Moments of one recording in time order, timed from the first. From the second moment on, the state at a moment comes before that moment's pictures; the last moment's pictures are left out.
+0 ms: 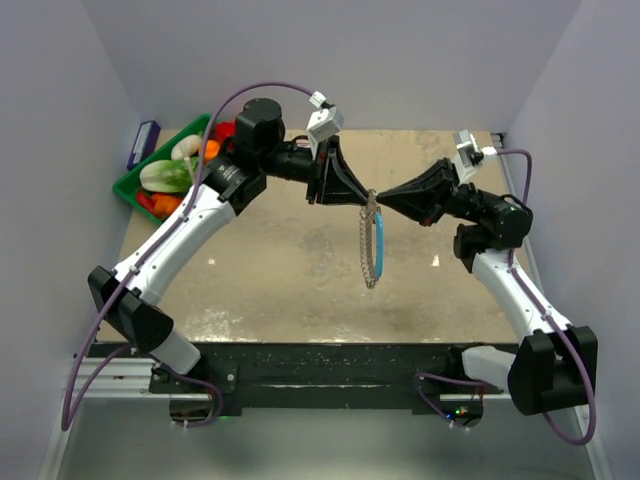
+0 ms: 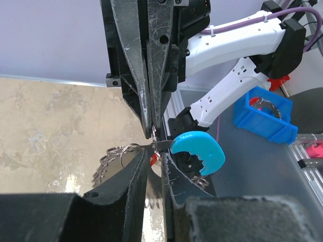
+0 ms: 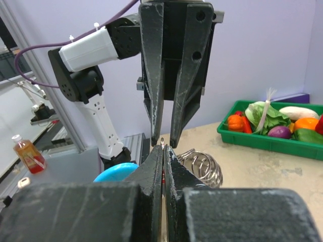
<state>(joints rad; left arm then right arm) -0.62 1.58 1.71 -0.27 1.11 -0.15 0.15 1.19 0.85 1.28 -1.14 1.13</state>
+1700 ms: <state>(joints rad) -0.66 1.62 1.71 -0.20 1.13 -0.25 0.14 1.13 0.79 1.28 -1.11 1.05</state>
